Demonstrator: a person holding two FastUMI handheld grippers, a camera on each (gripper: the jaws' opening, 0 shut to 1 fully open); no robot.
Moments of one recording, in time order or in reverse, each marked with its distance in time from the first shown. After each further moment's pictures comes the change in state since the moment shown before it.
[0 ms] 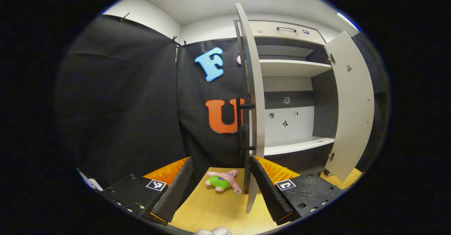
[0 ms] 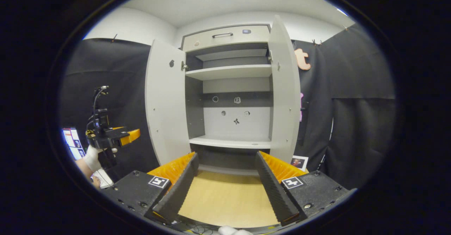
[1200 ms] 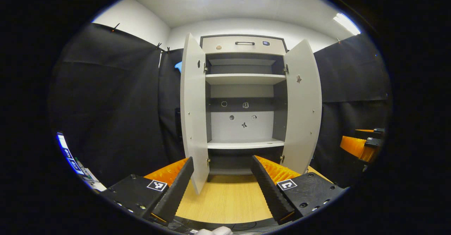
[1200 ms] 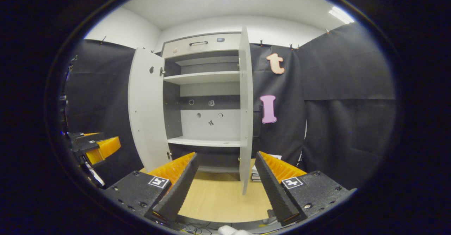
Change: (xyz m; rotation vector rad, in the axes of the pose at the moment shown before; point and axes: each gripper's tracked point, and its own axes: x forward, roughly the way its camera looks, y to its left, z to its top) left arm -0.163 -0.178 0.030 -0.049 0.038 -0.123; right arm -0.065 -0.073 -0.005 0.017 -0.021 -0.151
